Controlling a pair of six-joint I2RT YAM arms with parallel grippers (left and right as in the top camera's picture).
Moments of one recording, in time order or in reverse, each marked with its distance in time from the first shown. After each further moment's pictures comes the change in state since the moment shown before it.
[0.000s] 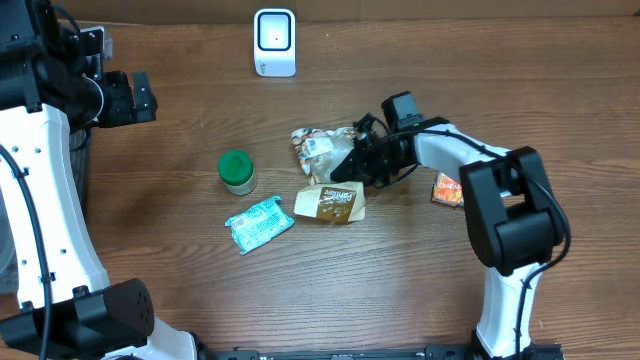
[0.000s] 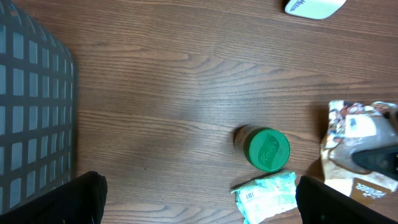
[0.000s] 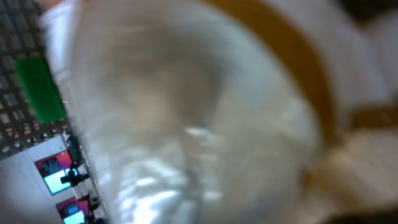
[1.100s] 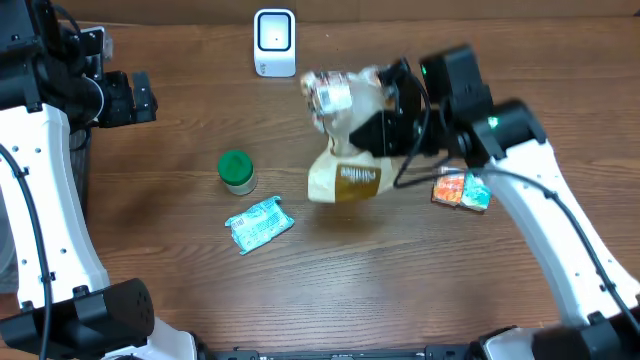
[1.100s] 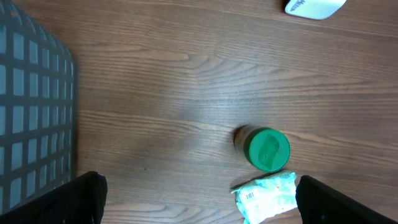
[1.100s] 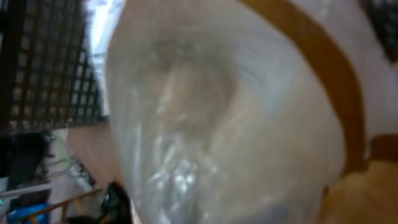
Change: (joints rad) left arm 0.000 0.000 0.000 0.001 -0.001 0.000; right arm 0.071 -0.553 0.253 -0.460 0.320 -0.073
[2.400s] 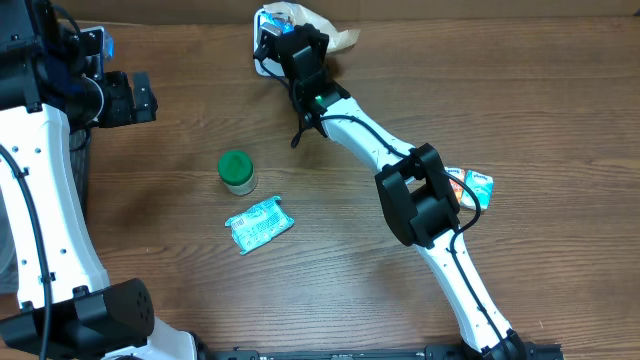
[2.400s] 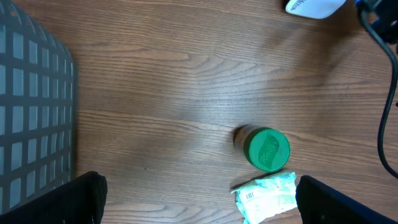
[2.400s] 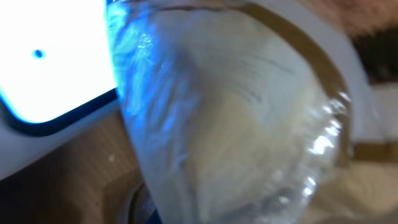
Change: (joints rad) left arm 0.000 0.000 0.000 -0.001 0.001 0.000; right arm 0.210 1.063 0.655 1.069 1.171 -1.417
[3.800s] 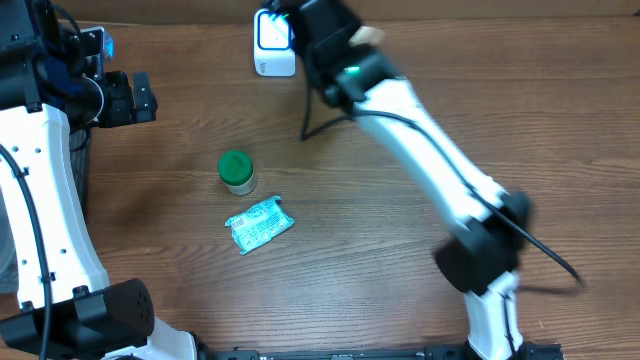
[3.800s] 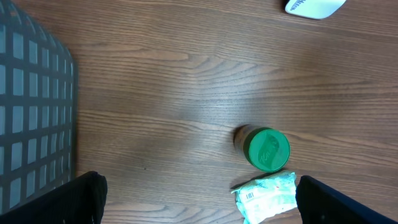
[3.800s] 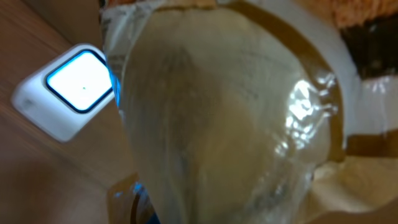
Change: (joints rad) left arm 0.000 0.000 0.000 0.000 0.000 0.000; right arm 0.029 -0.523 -0.002 -0.821 -0.106 0.699
